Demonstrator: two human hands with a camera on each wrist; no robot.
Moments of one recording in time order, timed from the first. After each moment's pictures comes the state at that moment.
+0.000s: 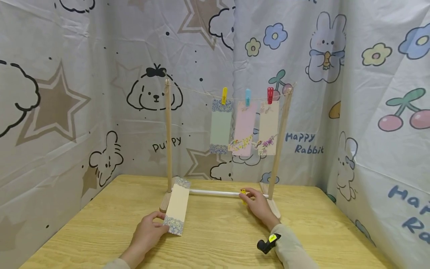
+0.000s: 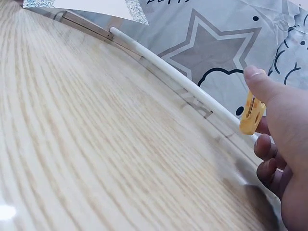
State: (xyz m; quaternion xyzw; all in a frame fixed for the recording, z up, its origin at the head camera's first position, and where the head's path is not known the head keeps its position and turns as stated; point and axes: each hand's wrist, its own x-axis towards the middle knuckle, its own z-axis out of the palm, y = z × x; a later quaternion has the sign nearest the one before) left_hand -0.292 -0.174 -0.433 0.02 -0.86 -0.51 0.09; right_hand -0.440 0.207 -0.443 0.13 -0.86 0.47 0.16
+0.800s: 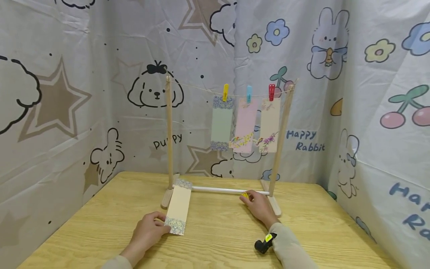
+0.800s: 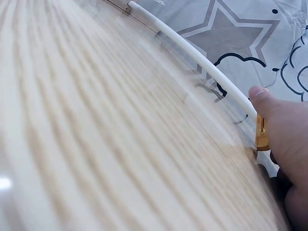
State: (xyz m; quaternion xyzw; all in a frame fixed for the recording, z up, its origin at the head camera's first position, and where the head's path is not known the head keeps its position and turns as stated) left_hand -0.290 -0.176 -0.431 0.03 -0.88 -0.46 0.08; right_hand -0.437 0.211 -0.454 0.13 -0.92 0.30 0.19
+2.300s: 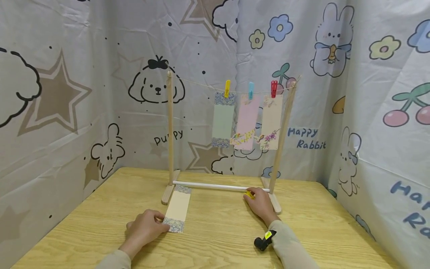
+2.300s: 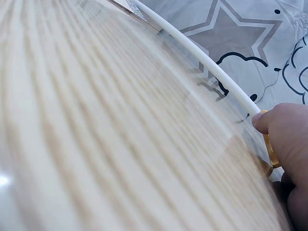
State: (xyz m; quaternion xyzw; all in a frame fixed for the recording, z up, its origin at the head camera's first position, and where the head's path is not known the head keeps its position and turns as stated) left_hand -0.288 -0.183 -0.424 0.01 -0.94 -0.32 0.10; right_hand -0.438 0.211 -0.458 0.12 -0.92 0.29 0.24
